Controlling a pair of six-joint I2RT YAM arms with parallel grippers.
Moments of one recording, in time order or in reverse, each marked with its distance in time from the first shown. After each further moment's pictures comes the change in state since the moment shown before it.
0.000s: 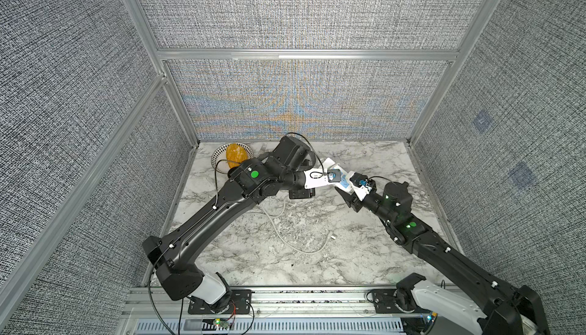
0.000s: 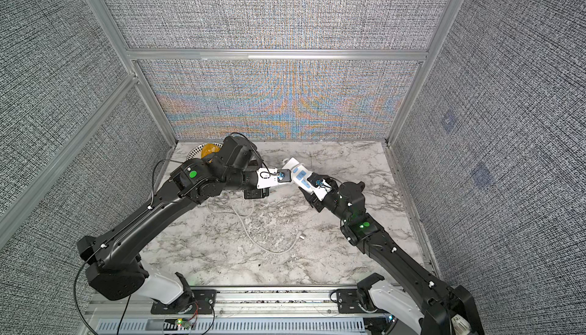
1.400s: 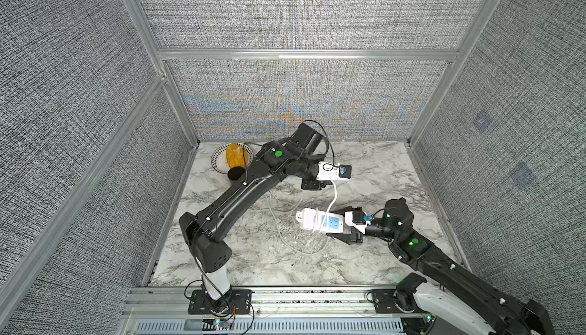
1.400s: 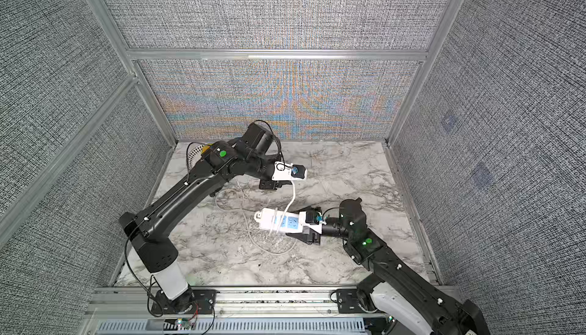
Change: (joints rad) left arm 0.068 0.269 0.230 -0.086 0.278 0.134; right arm 0.096 -0.158 -0.169 0.053 -0.621 0.012
